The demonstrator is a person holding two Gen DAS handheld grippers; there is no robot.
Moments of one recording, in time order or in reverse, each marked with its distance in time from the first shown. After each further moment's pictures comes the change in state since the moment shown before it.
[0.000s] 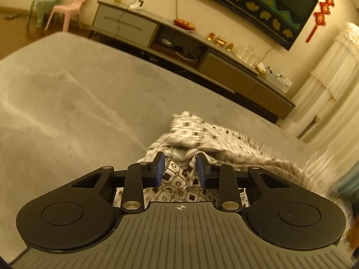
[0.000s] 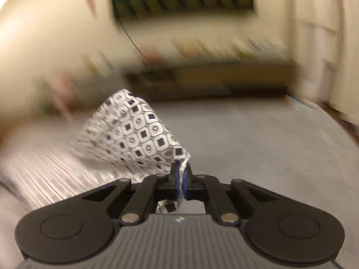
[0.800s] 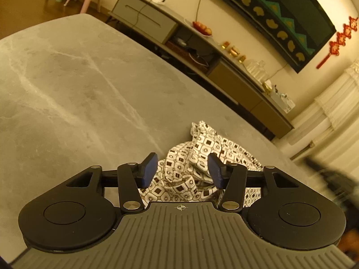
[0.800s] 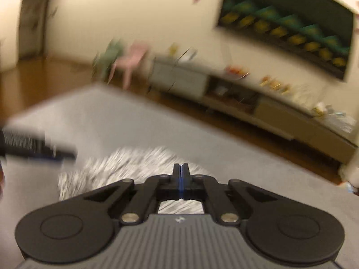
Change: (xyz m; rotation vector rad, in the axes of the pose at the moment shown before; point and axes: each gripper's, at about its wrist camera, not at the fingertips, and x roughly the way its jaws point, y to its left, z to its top) left arm -0.008 0.032 0.010 -0.164 -0.009 0.005; right arm -0.054 0.192 0.008 -0.413 -0.203 0.241
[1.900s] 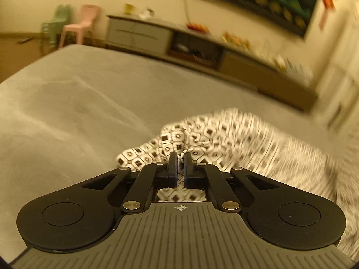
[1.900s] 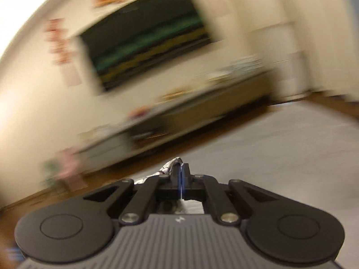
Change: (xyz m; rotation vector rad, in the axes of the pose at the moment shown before) left arm 0.028 -0.029 -0.030 0.235 -0.098 0.134; right arm -0.153 -0.191 -0.131 0.768 -0.182 -0.304
